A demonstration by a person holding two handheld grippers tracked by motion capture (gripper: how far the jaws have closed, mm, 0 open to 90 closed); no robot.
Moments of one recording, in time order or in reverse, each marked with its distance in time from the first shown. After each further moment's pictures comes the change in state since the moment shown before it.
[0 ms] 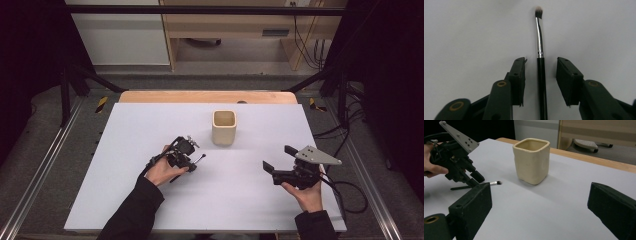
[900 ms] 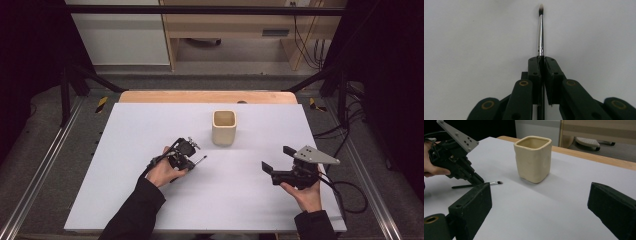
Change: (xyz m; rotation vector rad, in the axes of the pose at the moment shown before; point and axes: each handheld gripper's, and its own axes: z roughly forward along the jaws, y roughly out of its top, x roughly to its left) left arm -0.006 -0.001 0.000 0.002 0.007 0.010; right arm 0.001 -0.001 0.002 0.015 0.010 0.005
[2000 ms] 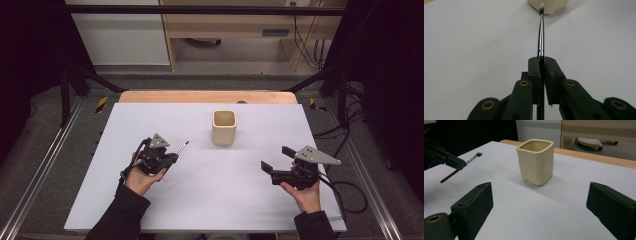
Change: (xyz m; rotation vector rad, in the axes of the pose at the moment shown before) left arm 0.006 -0.062 -0.074 -0.398 0.084 -0.162; right arm 0.004 0.002 -0.002 -0.024 0.014 0.043
